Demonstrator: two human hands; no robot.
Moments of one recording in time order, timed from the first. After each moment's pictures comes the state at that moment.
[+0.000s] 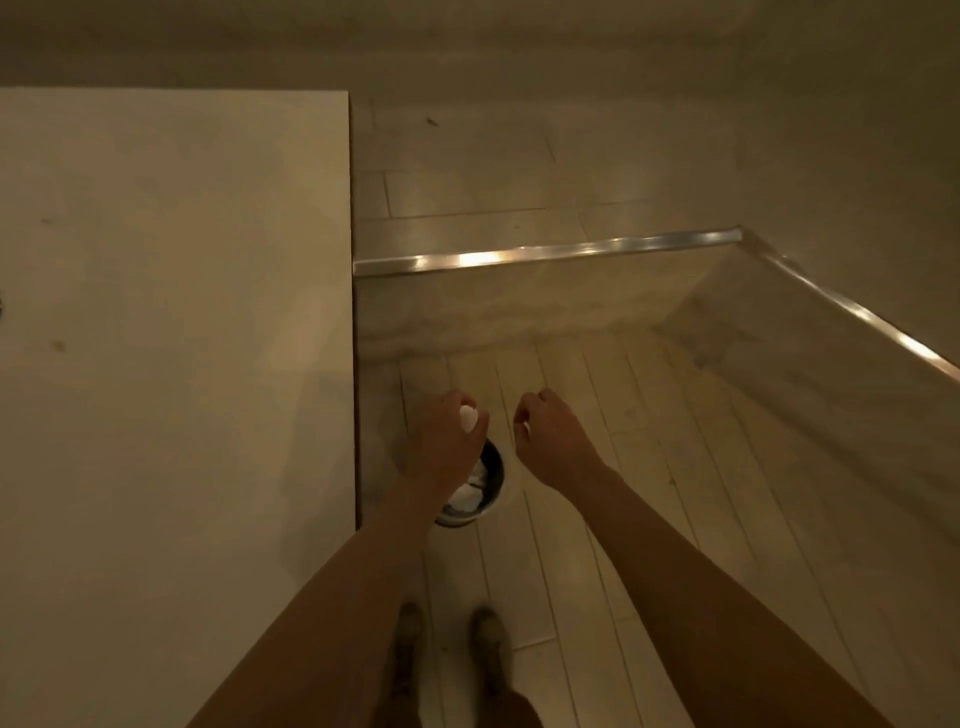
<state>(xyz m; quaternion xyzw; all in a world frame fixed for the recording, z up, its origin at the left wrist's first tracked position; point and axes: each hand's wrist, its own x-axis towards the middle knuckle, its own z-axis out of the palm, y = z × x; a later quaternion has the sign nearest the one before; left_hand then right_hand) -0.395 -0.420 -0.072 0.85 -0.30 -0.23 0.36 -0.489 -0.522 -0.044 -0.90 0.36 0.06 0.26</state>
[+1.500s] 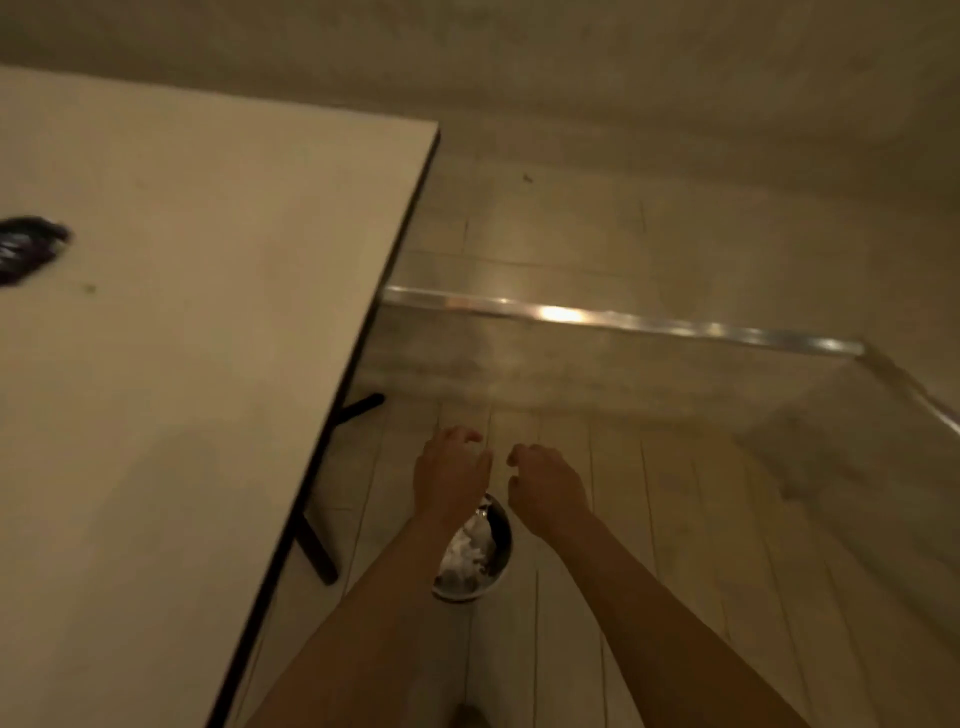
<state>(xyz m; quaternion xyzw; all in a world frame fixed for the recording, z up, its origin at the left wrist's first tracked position) -0.396 -0.470 -0.137 0.91 -0.17 -0.16 0.35 -0.462 -0.577 -0.129 -0.94 0.23 0.13 0.20</state>
